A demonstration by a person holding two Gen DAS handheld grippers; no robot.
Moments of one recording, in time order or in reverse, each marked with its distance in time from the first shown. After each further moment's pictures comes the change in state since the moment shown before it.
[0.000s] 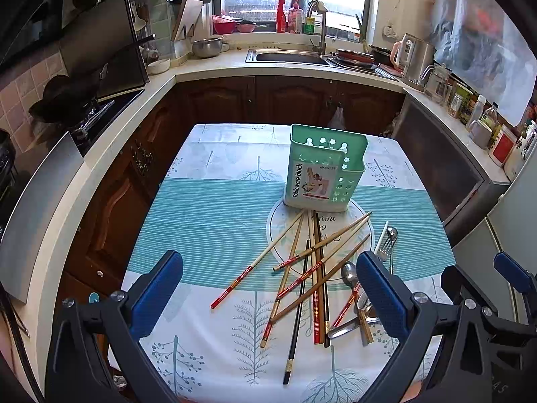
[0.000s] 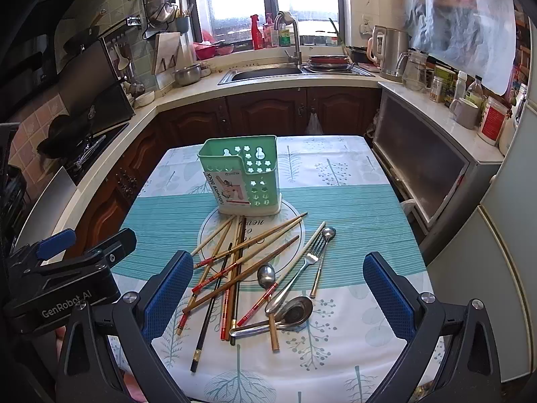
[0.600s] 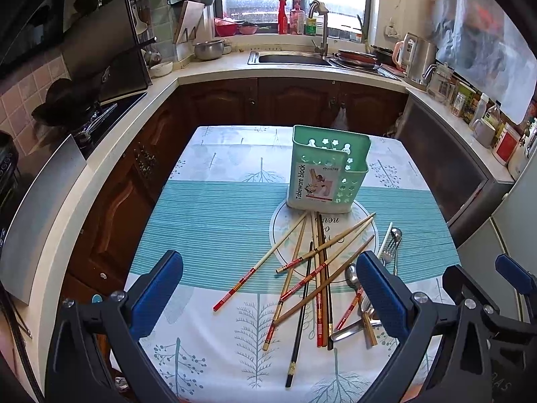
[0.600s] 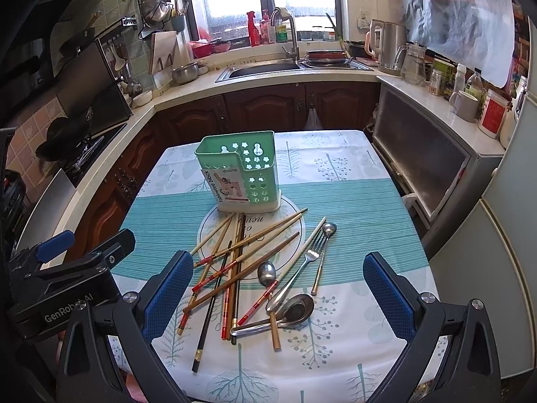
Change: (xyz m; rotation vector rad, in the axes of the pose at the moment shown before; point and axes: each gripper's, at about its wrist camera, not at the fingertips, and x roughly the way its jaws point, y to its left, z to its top) left arm 0.000 -0.002 -0.001 -0.001 -0.011 0.021; right arm 0.011 0.002 0.001 0.019 0.023 -0.004
